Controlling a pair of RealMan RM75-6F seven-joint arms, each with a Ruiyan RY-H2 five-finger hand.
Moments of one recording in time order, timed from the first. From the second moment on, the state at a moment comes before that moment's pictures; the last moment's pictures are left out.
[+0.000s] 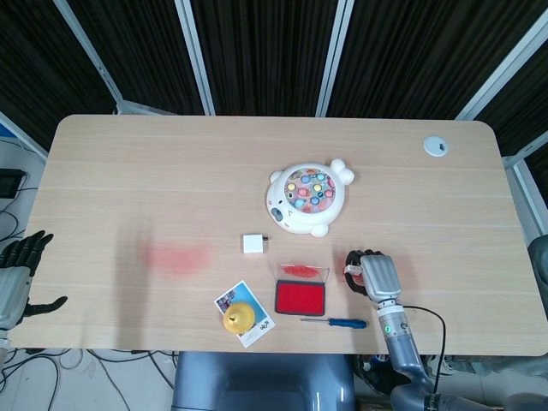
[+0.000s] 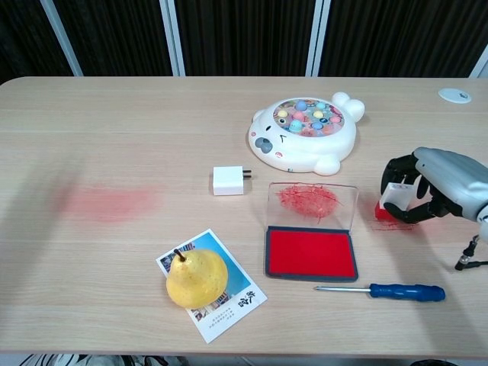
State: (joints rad) left arm -0.14 -1.05 -0.04 -1.73 1.37 1.35 0.03; right arm 0.39 -1.80 0.15 -1.20 -1.31 1.21 -0.15
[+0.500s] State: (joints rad) left arm -0.14 -1.04 -0.04 -1.74 1.36 1.34 0.03; right arm 0.40 -1.81 0.16 -1.17 -1.27 1.19 -0.18
